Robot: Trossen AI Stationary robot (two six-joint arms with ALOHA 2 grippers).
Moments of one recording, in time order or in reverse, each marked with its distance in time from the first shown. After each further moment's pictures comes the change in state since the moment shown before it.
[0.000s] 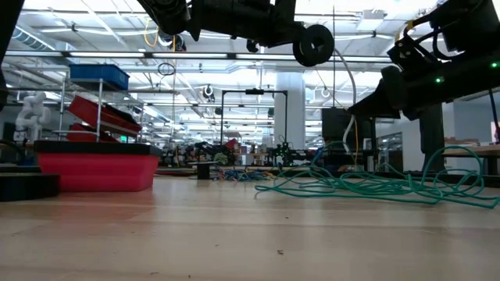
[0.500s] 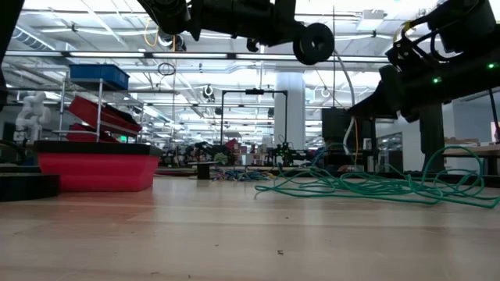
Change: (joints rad) left arm 0.000 0.000 0.000 0.017 -0.001 -0.016; right arm -0.032 0.021 0.000 0.018 -0.027 0.040
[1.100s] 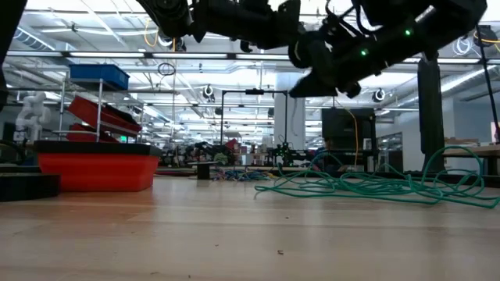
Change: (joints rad) left arm 0.000 0.021 0.002 0.047 -0.151 0.067; right arm -0.063 0.321 0.475 -0.227 -0.158 -0.086
